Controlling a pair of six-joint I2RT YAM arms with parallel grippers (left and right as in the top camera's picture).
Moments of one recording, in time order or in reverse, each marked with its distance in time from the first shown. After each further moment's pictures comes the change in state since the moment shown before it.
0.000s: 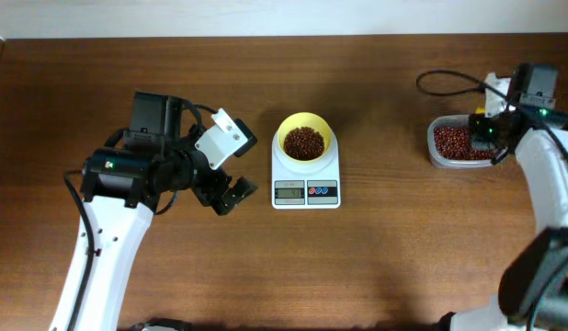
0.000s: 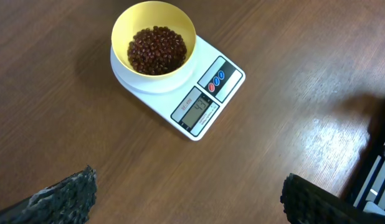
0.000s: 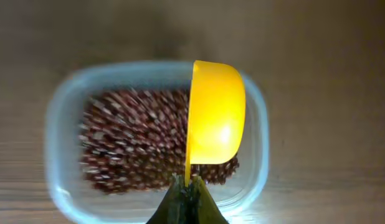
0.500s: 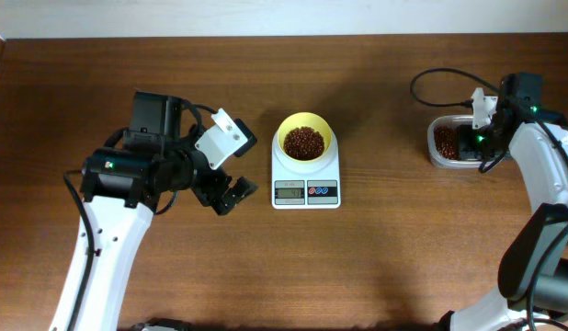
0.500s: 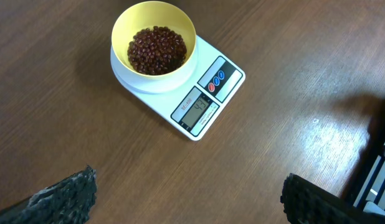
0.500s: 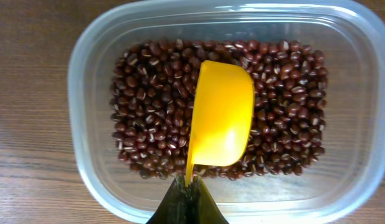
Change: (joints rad) left arm 0.000 0.000 0.000 0.000 0.000 0.000; right arm -0.010 0.102 0.000 -0.097 -0.150 0.045
